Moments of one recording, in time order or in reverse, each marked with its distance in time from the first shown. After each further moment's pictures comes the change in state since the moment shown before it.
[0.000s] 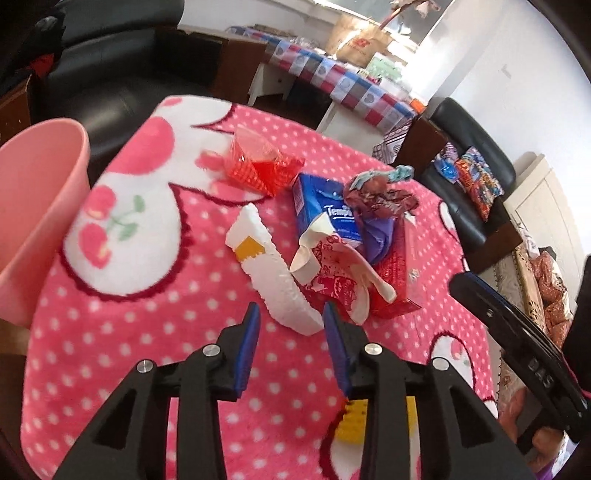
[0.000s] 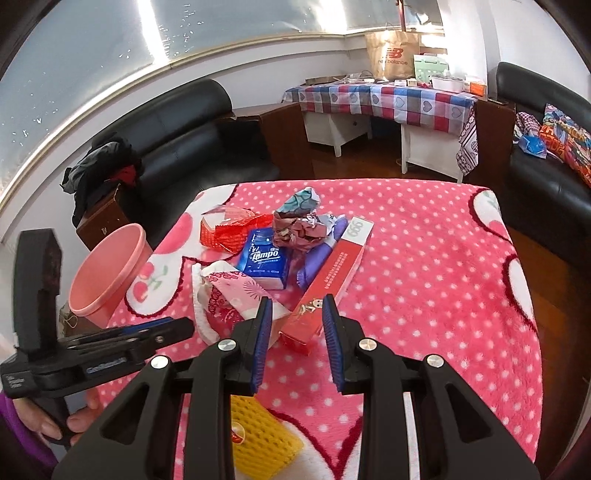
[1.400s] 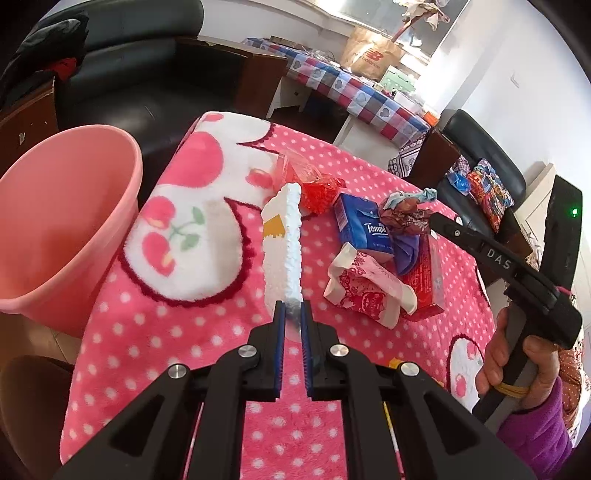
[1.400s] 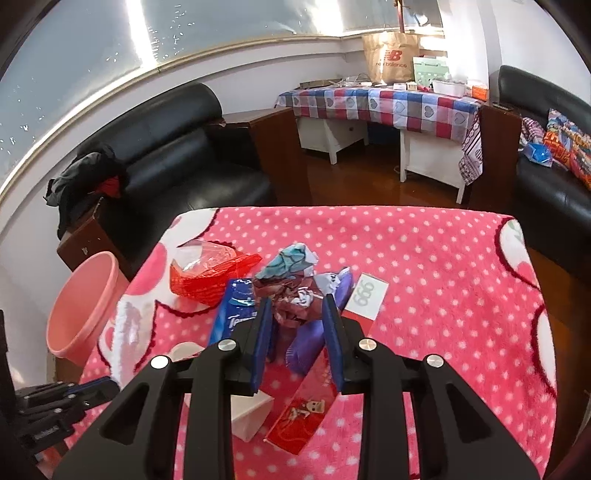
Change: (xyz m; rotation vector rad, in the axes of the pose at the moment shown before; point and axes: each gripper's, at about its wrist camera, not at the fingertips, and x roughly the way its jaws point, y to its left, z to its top) left arm -0.038 0.040 -0.001 -0.006 -0.058 0.041; right arm 0.059 -0.002 0.047 0.003 -0.023 -0.034
